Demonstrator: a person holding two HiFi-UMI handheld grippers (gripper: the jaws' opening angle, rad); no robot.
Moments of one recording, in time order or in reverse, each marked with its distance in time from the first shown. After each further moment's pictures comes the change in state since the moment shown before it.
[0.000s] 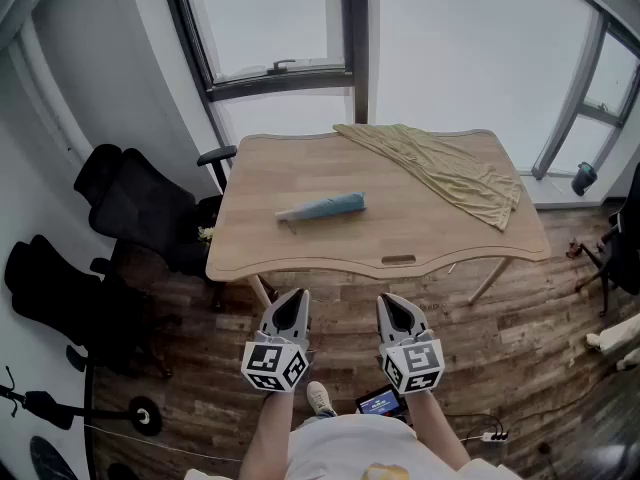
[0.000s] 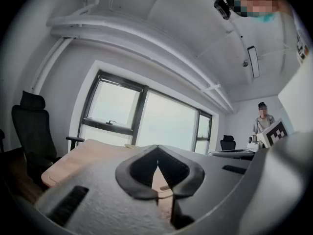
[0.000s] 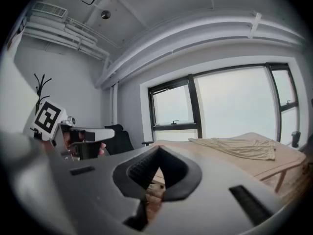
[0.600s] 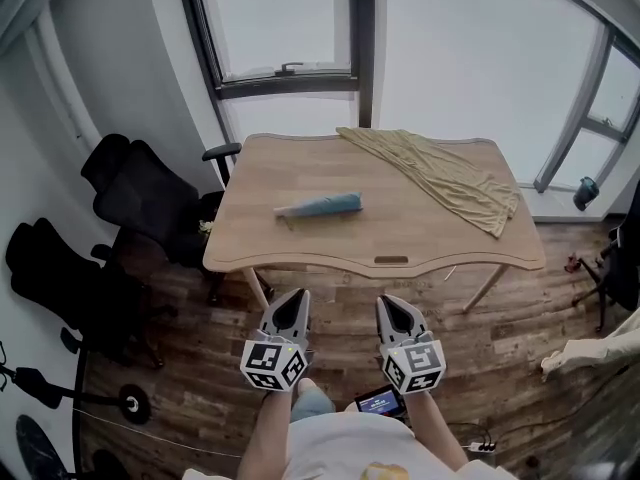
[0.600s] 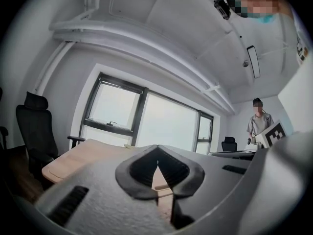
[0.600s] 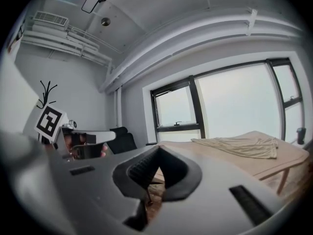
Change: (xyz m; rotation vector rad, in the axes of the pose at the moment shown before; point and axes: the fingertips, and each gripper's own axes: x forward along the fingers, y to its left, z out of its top) left arm -0.011 -0.039 -0.008 -0.015 -0.016 0.019; right arm -0.035 -0.017 -0.001 0.025 -0.016 0.049
